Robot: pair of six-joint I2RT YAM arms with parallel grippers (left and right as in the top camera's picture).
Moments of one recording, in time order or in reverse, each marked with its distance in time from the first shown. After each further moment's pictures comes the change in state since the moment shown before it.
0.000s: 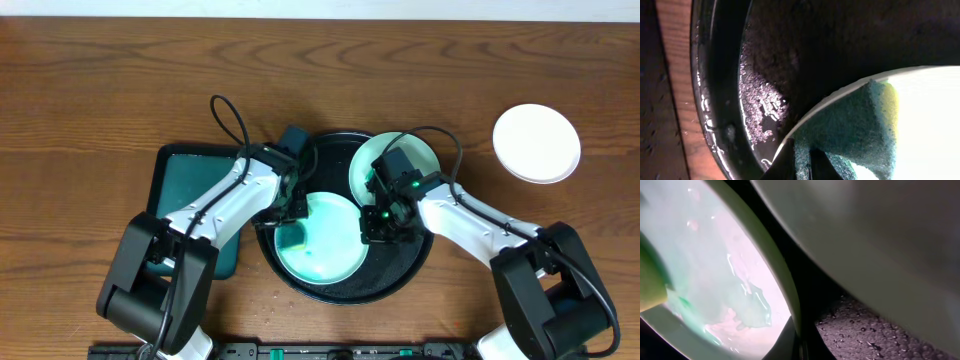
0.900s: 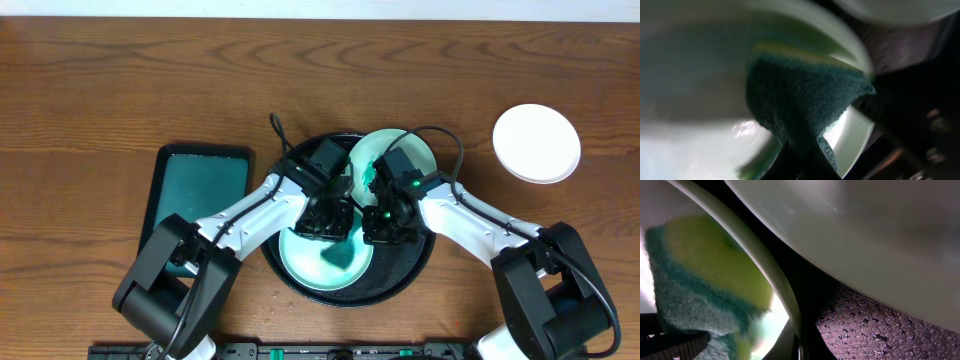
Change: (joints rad) left arm -0.162 0.021 -0.025 0.229 0.409 0.150; right arm -0.005 0.000 0.005 -0.027 0.022 0.002
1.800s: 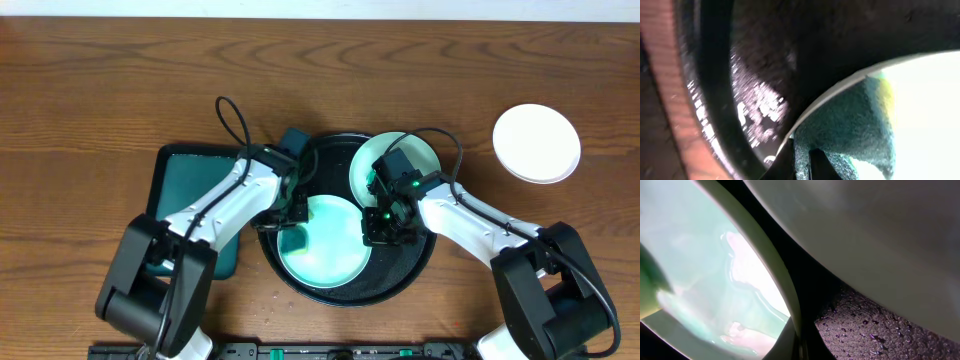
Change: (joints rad) left arm 0.159 -0.033 0.024 -0.254 -0.372 -0.112; right arm 0.000 0.000 0.000 -0.011 -0.013 0.000
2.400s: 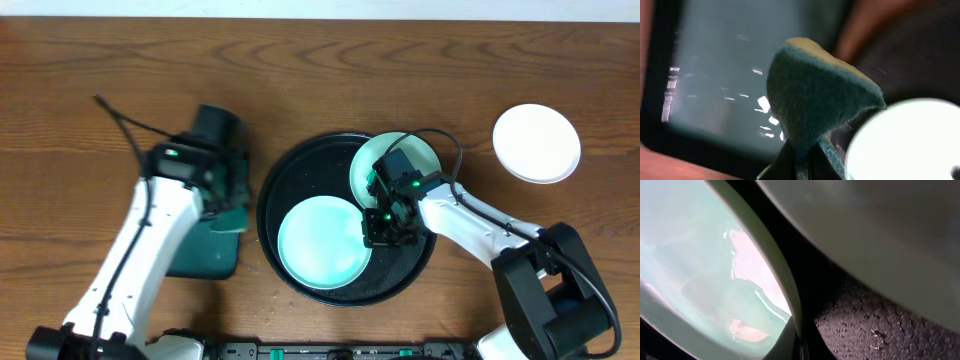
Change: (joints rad) left arm 0.277 -0.341 0.048 -0.177 -0.154 0.048; right arm 0.002 -0.006 0.000 -0.007 -0.020 -0.017
